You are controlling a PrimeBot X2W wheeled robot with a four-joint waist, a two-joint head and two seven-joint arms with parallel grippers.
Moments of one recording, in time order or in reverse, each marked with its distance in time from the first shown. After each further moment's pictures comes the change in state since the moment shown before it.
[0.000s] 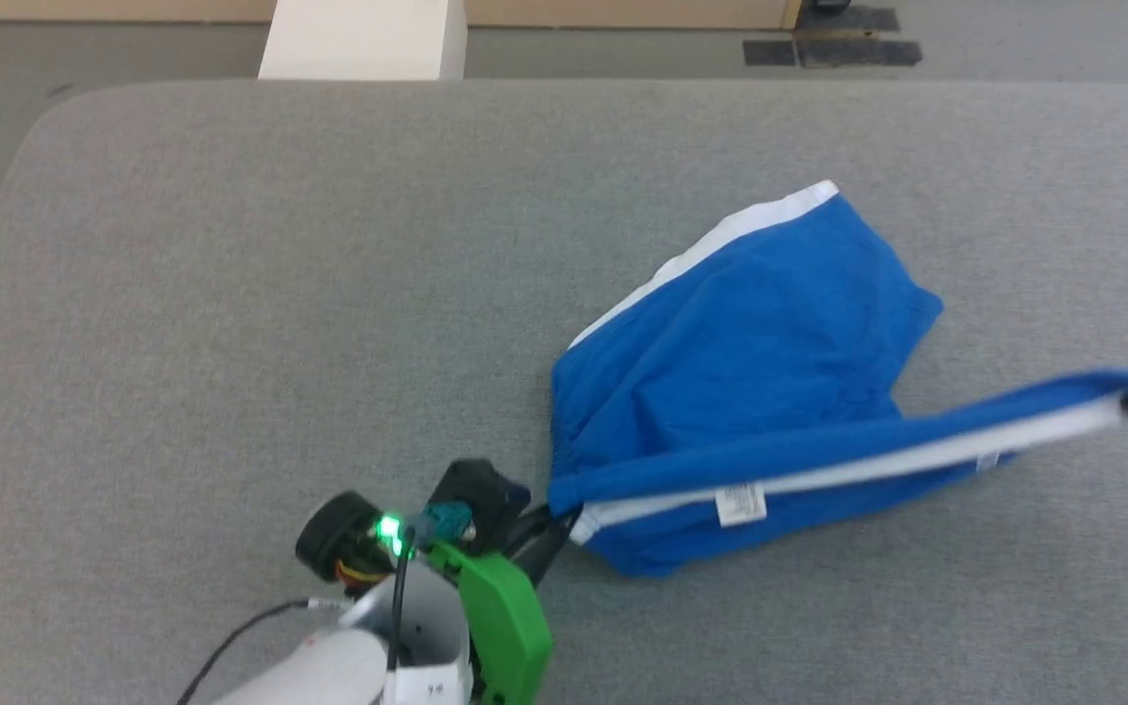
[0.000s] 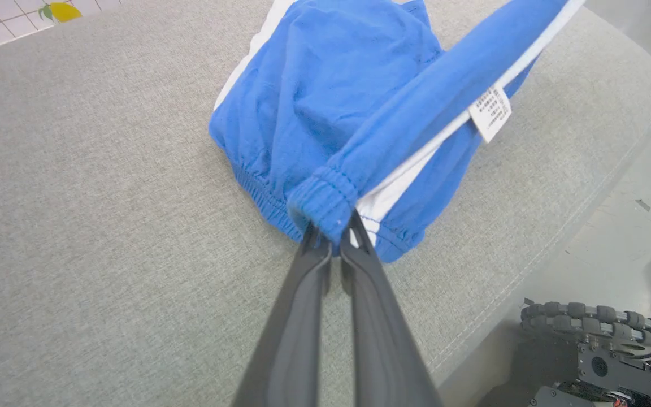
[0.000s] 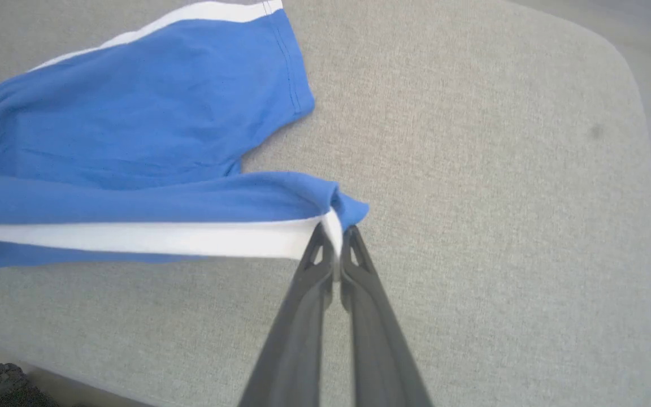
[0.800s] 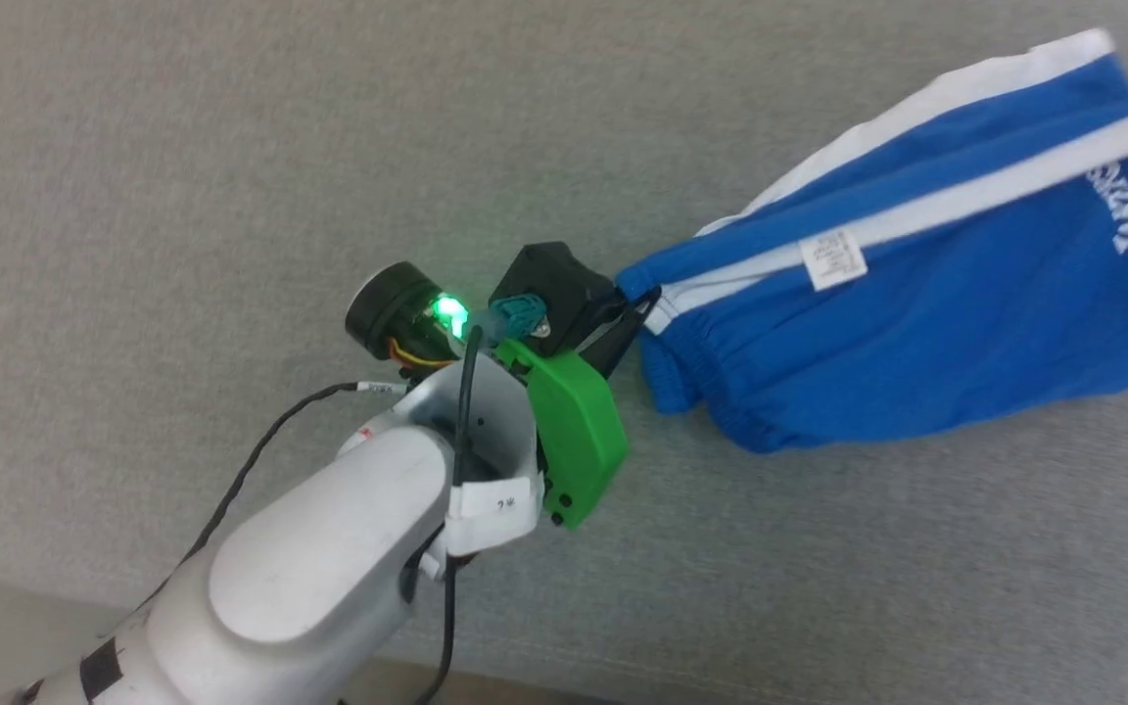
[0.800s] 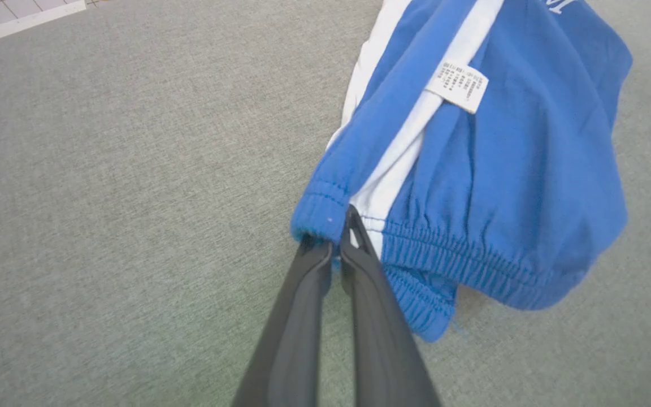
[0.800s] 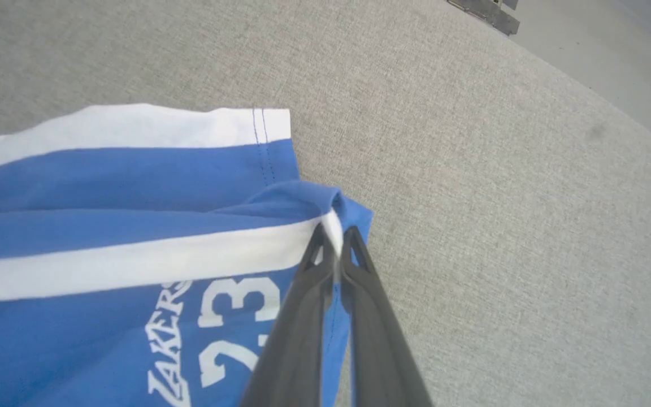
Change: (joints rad) left arm -0.346 -0.143 0.040 0.101 0.047 -0.078 0.051; right arm -0.740 -0.108 0.298 0.416 -0.053 0.000 0.108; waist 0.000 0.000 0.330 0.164
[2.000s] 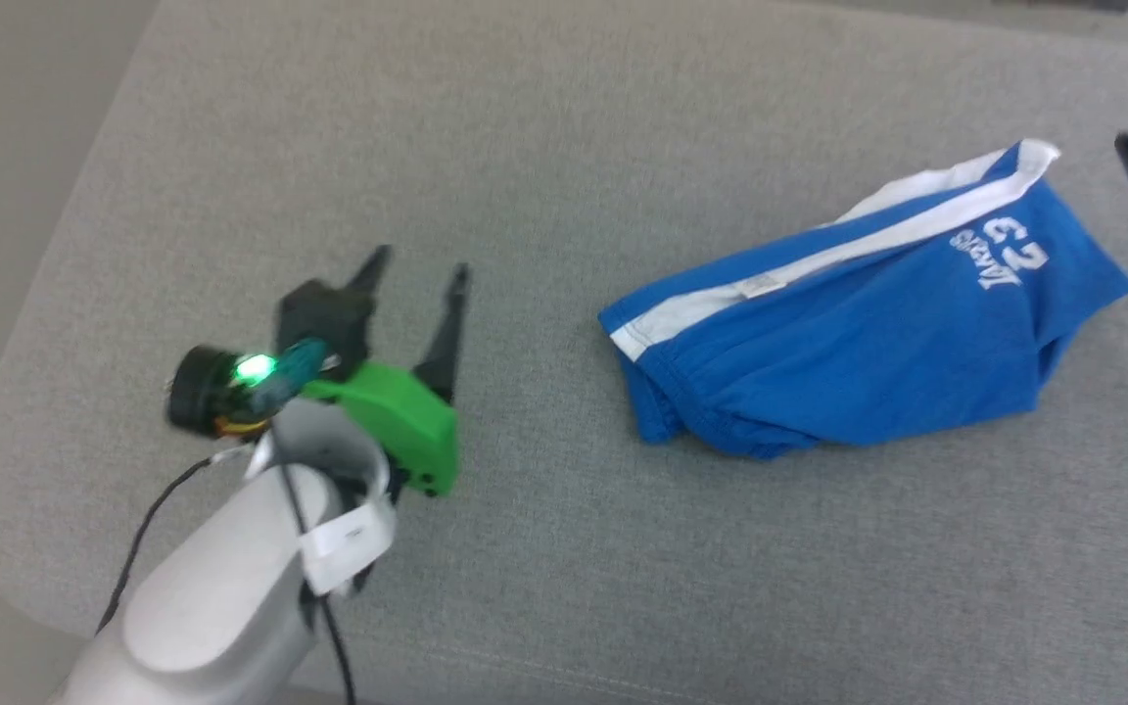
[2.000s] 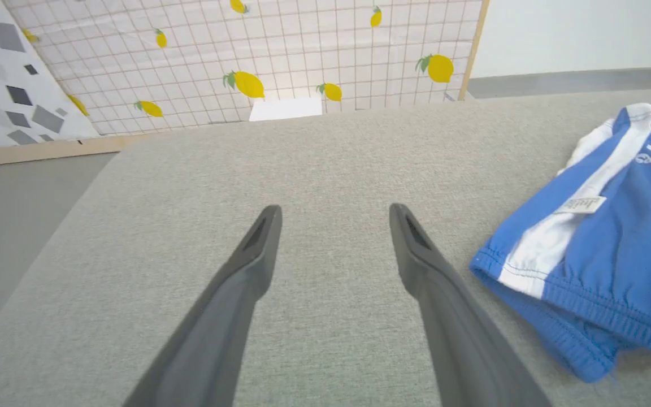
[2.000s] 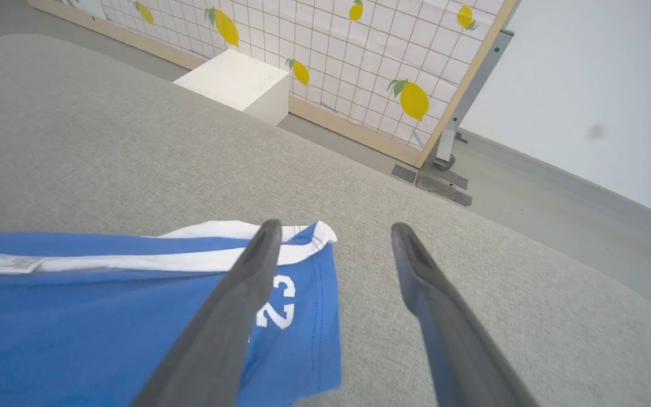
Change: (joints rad) left arm 0.175 0.059 0.167 0.152 0.006 0.208 -0.325; right arm 0.159 -0.021 0.121 0.154 0.058 0.000 -0.693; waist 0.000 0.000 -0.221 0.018
